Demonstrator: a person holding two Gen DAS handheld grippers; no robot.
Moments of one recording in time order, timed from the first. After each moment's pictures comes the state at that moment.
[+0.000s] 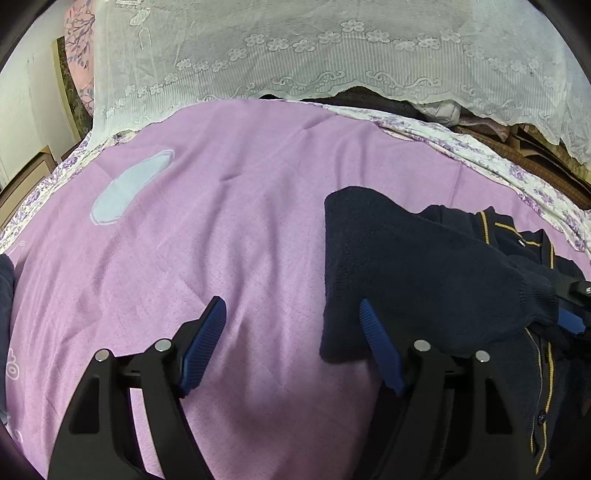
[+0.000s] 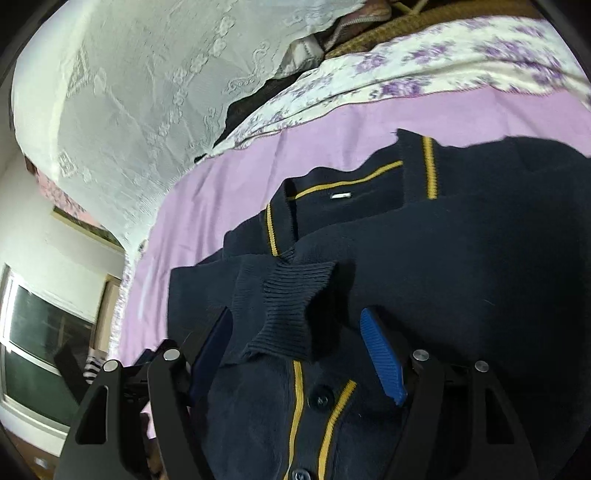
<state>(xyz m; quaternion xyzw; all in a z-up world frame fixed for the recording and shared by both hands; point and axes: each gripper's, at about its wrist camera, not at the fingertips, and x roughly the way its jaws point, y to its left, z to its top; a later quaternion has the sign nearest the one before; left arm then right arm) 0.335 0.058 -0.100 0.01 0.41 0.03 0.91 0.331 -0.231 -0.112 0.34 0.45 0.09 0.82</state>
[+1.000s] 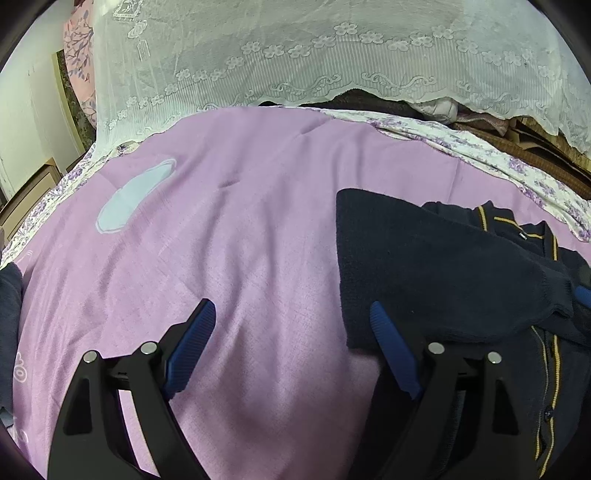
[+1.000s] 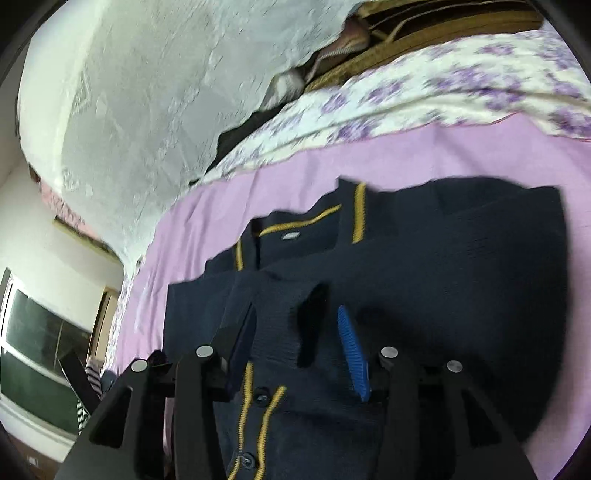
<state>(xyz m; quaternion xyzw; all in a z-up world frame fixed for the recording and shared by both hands) 0.328 0.047 -0.100 0.03 0.39 0.04 0.92 0.314 -0.287 -0.110 0.35 0.42 0.09 0.83</state>
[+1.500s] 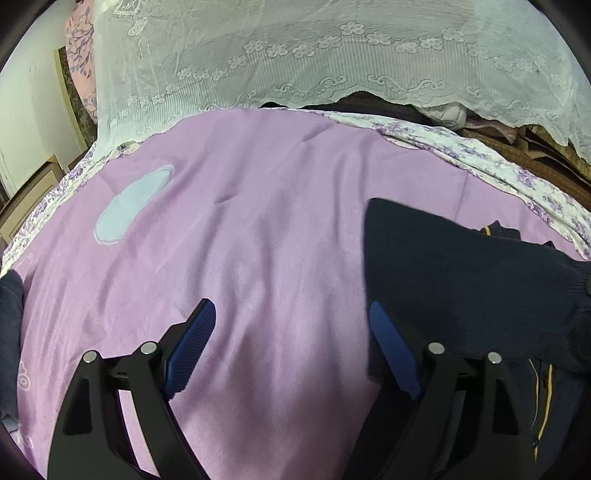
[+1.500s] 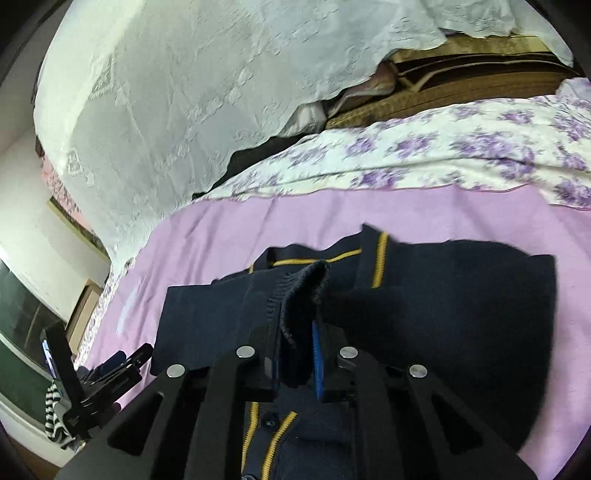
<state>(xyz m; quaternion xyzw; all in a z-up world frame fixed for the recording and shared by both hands) 0.354 0.041 -0.090 0.03 0.40 0.05 0.91 0.310 -0.279 -0.076 0.29 0.37 0.06 0.88</state>
